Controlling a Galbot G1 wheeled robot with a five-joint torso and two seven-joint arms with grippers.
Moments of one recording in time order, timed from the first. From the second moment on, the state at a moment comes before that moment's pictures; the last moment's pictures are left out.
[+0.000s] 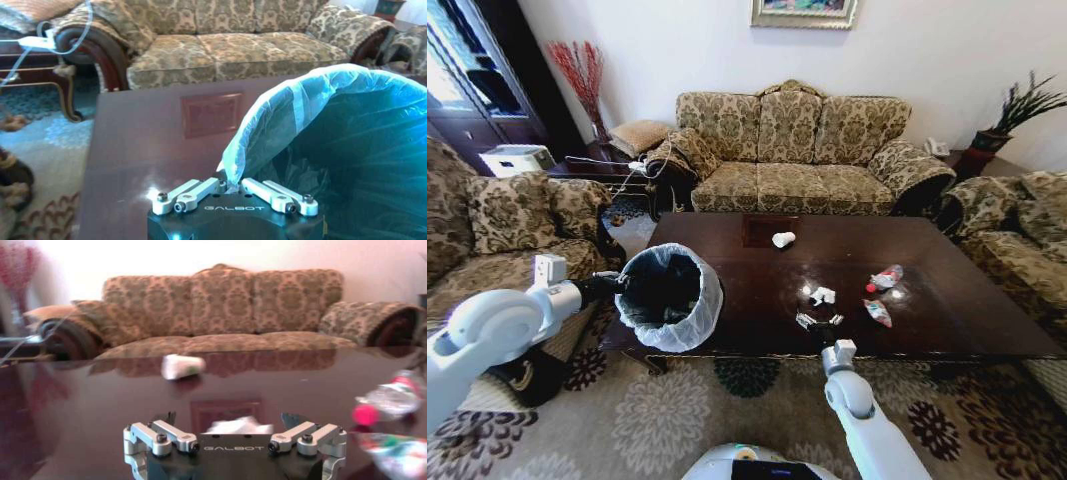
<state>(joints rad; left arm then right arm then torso) 1.70 -0.37 -1.10 -2.19 -1.35 0.56 -0.11 -1.23 1.29 0.35 1.66 0.31 0.03 0.19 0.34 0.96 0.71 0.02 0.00</state>
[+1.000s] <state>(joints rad) 1.72 -0.42 -1.08 -2.25 -1.32 0.56 -0.10 -0.98 1.41 0.28 1.33 0.30 0.05 0.19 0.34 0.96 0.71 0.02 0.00</state>
